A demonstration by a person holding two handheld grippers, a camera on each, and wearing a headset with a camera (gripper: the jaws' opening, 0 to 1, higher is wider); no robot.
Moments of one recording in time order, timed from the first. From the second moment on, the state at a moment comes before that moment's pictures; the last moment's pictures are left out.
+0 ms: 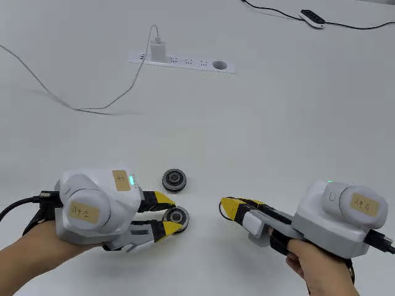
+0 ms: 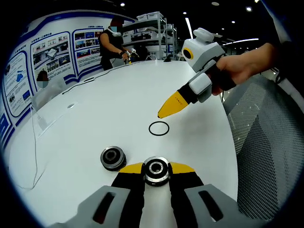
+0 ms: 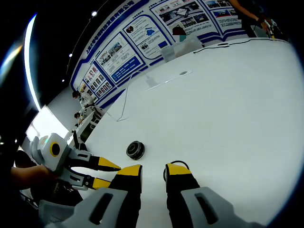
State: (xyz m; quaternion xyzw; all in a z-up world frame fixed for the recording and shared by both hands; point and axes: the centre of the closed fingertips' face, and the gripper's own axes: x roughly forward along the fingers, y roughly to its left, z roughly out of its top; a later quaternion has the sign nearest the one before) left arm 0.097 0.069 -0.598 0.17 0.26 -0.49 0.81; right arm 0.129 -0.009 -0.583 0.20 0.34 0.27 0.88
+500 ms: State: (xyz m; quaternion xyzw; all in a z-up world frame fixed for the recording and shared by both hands) left arm 0.098 0.072 -0.606 0.18 0.27 -0.49 0.81; right arm 0.128 -0.008 -0.583 0.20 0.34 0.28 0.88
